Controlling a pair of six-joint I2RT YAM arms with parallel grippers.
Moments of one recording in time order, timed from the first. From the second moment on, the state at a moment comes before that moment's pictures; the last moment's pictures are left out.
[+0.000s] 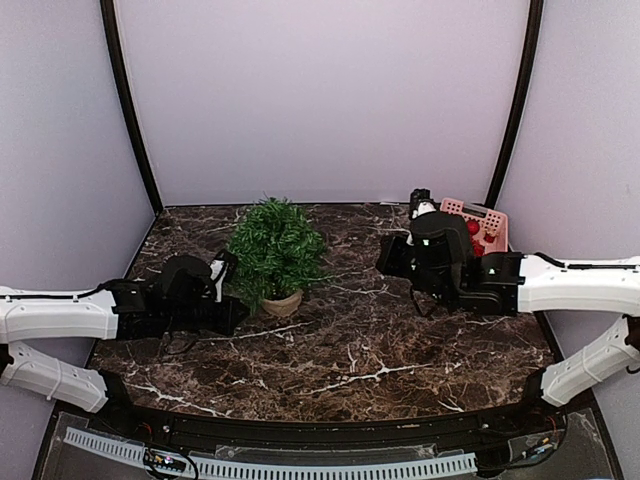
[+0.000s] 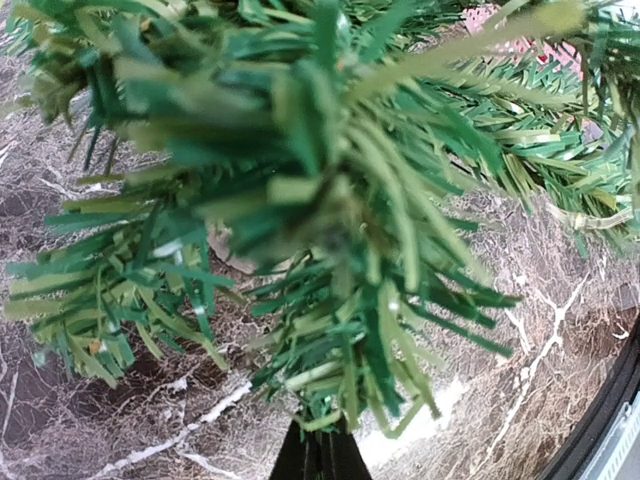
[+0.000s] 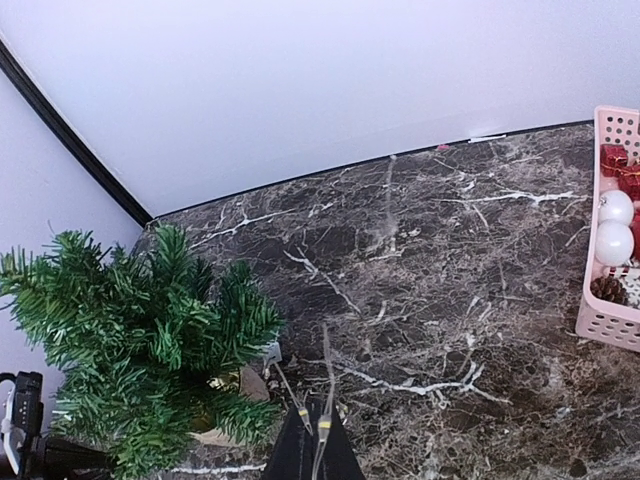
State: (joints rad) left arm -0.84 1.13 0.59 -0.16 -0.11 -0.50; right arm 1.05 1.29 0.92 -0.03 0.63 0.70
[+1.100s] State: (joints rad) left arm -0.76 1.11 0.52 -0.16 -0.14 -0.40; right arm 0.90 1.57 0.97 0.03 0.49 0.71
